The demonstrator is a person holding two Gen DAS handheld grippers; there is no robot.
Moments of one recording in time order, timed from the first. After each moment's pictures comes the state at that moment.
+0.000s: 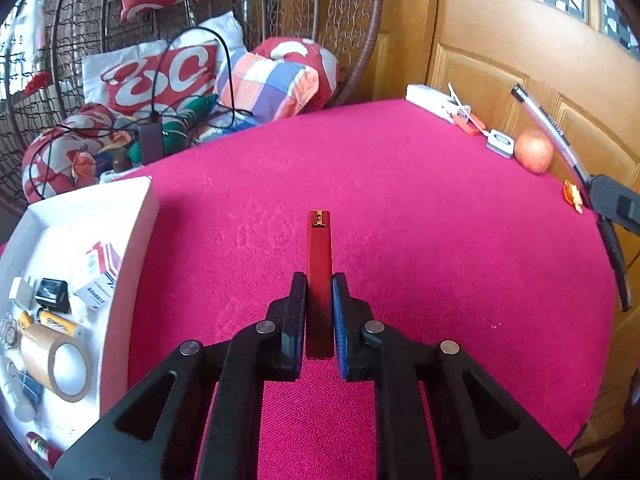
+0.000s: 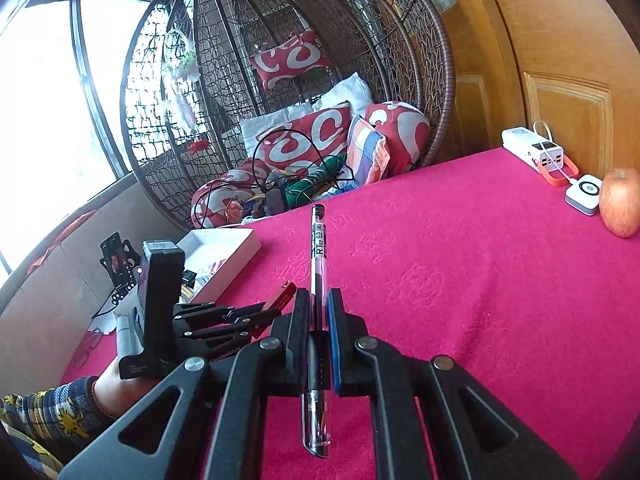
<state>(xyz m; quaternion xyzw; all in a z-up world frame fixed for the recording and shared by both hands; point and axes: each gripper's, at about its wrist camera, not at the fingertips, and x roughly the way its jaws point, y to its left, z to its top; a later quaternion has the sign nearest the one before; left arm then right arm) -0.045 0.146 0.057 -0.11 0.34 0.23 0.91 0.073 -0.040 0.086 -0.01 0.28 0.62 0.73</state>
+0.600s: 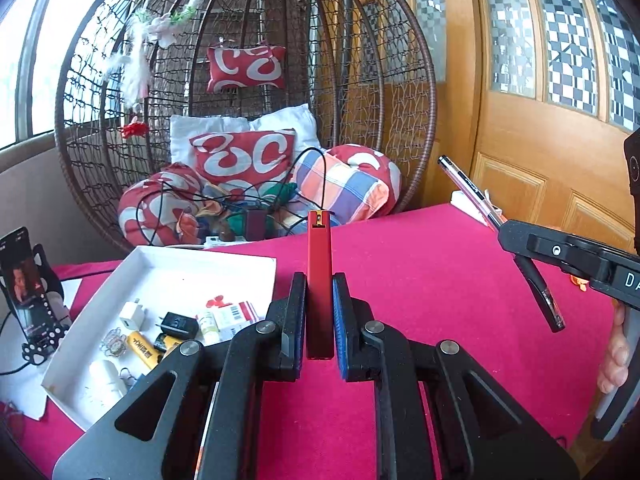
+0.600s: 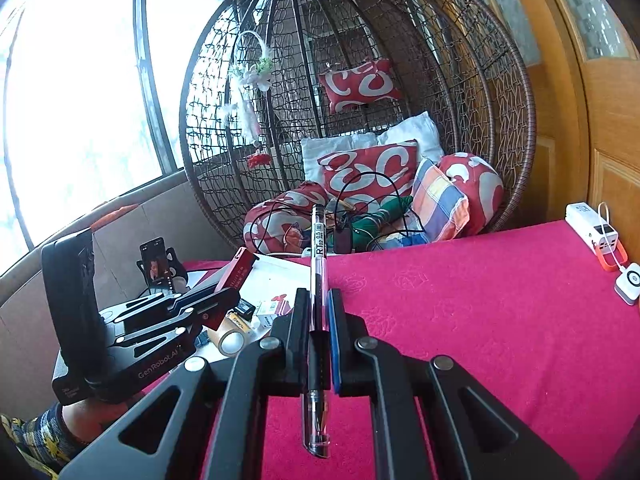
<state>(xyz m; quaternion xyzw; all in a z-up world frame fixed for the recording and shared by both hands) -0.159 0.156 0.133 -0.10 0.20 0.34 0.91 0.010 0.017 0.137 -0.04 0.21 0.68 0.70</state>
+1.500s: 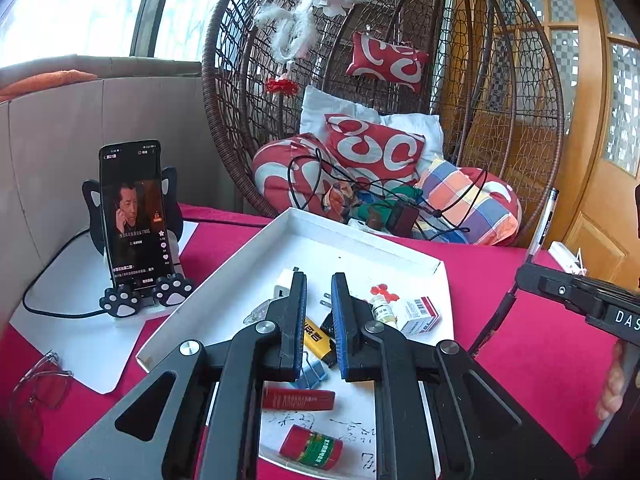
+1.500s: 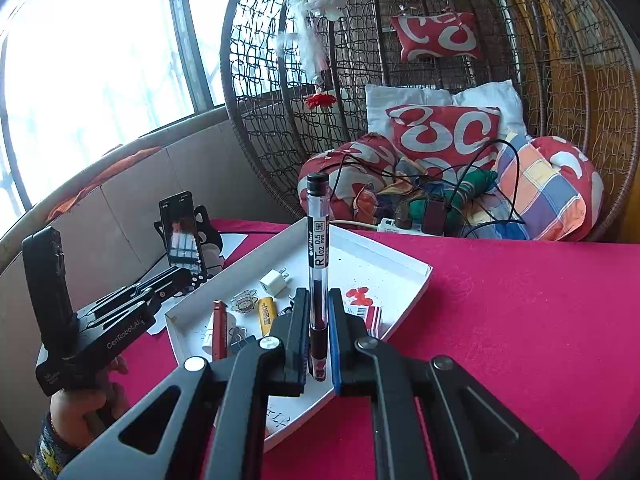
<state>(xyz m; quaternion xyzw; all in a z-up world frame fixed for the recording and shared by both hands) -0.281 0.260 0.097 -0.20 0.17 0.47 0.84 -0.082 0.156 0.119 -0.13 0.26 0.72 0.63</state>
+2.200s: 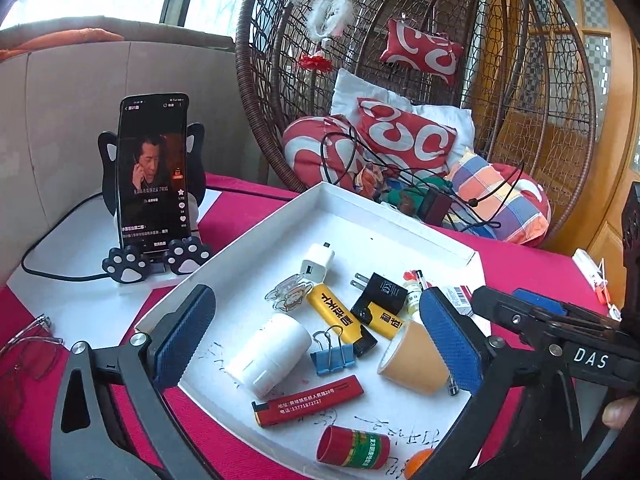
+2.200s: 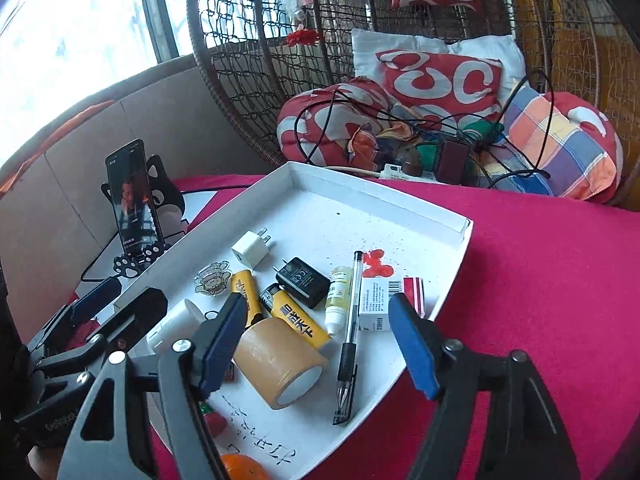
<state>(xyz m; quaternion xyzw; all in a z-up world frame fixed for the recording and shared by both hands) -0.279 0.272 0.068 -0.23 0.18 0.51 0.81 -0.100 0.205 0.066 -0.16 0.31 0.67 0.65</state>
